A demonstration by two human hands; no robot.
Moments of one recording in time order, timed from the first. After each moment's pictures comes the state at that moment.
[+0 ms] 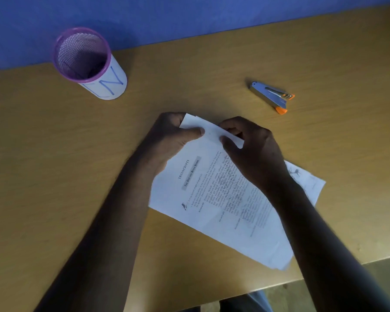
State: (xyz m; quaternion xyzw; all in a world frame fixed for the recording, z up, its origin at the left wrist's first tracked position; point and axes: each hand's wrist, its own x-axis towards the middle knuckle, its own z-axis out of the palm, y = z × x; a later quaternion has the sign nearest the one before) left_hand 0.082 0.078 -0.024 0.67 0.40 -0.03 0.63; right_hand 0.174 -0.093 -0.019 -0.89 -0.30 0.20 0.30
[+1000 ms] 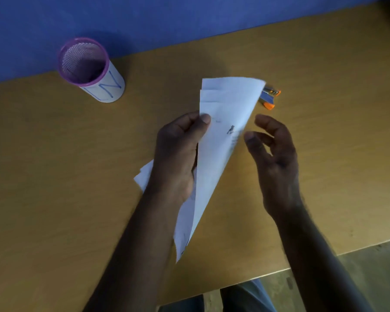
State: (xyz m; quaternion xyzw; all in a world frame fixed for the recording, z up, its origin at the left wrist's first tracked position) left_hand 0.073 0.005 0.043 0.45 0.44 0.13 0.76; right_hand 0.143 -0.144 0.005 -0.79 -0.08 0.20 0.58
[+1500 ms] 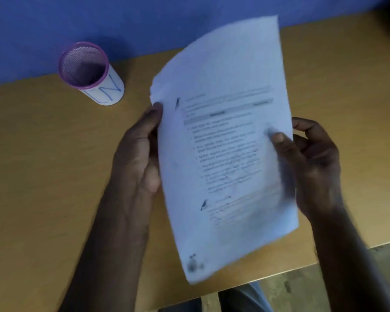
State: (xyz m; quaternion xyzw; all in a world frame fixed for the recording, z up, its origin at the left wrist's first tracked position) left_hand 0.051 0.052 0.032 0.21 0.41 0.14 0.88; right_hand 0.177 -0.183 0.021 -0.71 -0.10 0.21 0.66
